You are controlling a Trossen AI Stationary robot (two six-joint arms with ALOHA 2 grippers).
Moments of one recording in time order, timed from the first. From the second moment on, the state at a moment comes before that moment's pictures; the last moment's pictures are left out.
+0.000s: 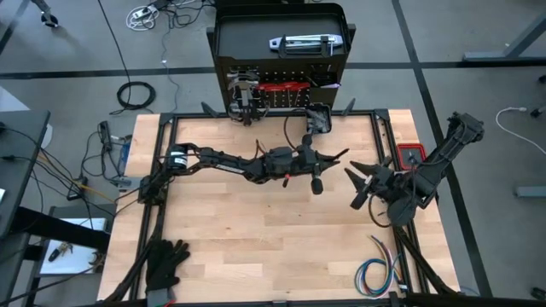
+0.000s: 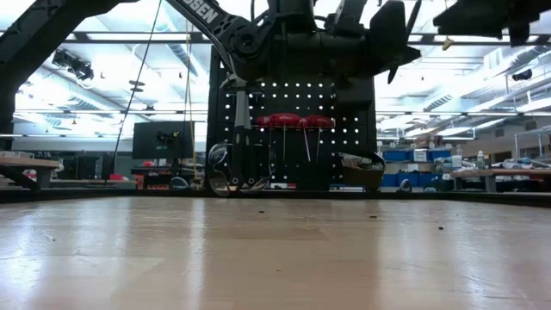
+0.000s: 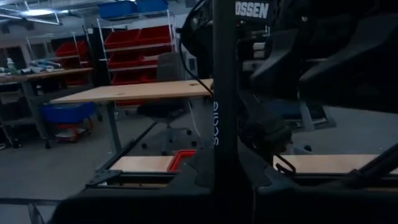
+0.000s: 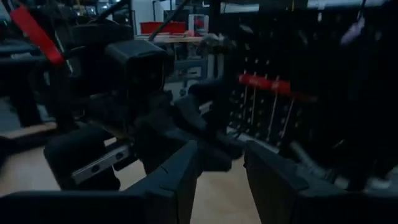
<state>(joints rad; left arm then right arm) 0.06 2.17 1.50 0.81 -0.09 0.10 0.77 0.83 0.57 -0.38 1.46 0.68</state>
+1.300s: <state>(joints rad) 0.03 2.18 1.50 0.98 -0.07 0.18 0.46 0.83 0.57 0.46 1.10 -0.25</state>
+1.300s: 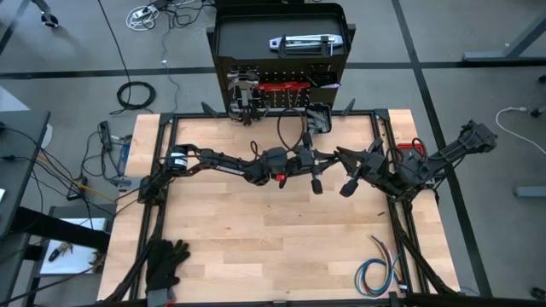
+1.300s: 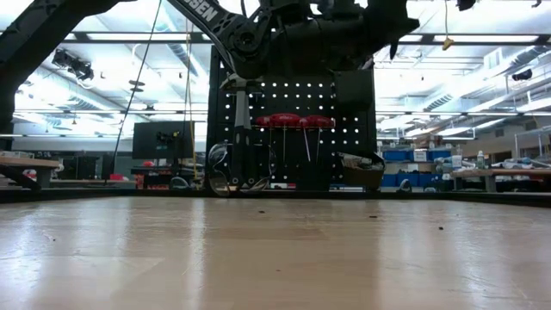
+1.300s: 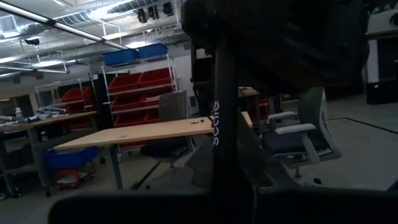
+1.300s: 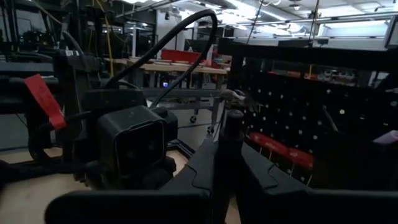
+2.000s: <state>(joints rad) 0.03 2.08 1.50 0.59 -0.24 0.15 0.41 0.83 0.57 0.51 1.11 -0.37</state>
